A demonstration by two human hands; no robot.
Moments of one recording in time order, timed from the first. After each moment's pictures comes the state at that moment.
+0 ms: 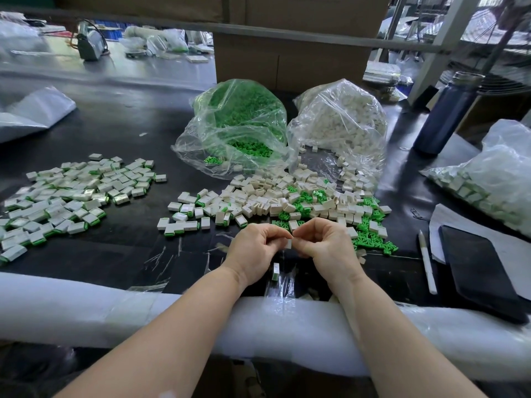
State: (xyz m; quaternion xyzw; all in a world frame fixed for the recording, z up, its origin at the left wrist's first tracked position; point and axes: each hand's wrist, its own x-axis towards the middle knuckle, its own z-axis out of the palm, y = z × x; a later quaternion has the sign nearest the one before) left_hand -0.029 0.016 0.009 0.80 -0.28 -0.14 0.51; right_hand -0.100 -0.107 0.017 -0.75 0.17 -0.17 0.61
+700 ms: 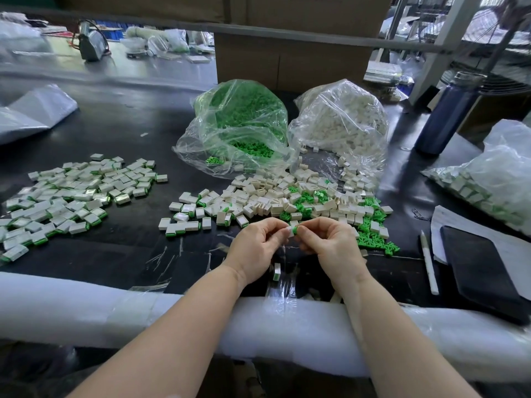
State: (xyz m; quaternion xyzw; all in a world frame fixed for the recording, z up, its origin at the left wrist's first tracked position) left_hand -0.025 0.017 0.007 0.78 -0.30 -0.14 0.53; right_hand -0.100 -0.110 0.017 -0.72 0.15 -0.20 0.64
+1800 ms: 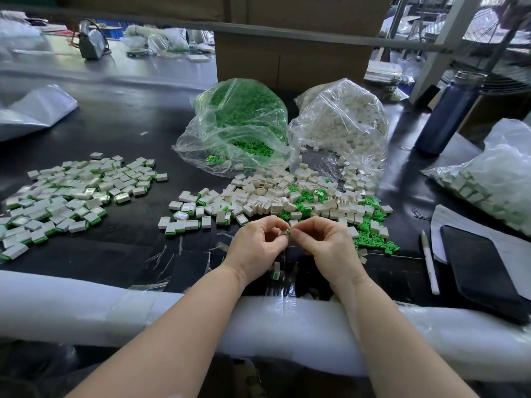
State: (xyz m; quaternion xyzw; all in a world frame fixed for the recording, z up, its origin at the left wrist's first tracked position) left_hand -0.027 0.017 0.008 0.79 -0.29 -0.12 0.53; right_hand -0.100 -0.107 0.015 -0.74 0.12 -0.20 0.63
